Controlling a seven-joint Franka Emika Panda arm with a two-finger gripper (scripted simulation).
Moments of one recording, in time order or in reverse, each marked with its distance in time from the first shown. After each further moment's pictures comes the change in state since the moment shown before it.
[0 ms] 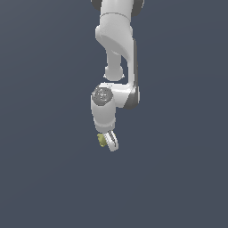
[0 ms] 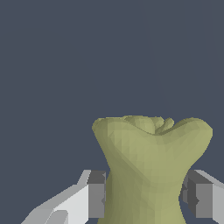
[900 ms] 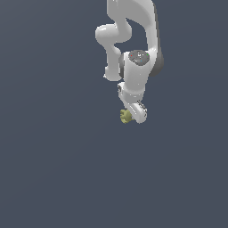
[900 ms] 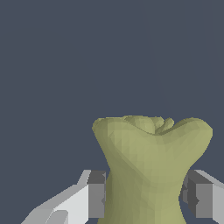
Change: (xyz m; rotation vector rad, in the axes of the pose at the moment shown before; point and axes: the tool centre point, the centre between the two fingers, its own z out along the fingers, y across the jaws) arm -0.147 0.034 -0.081 0.001 -0.001 -0.002
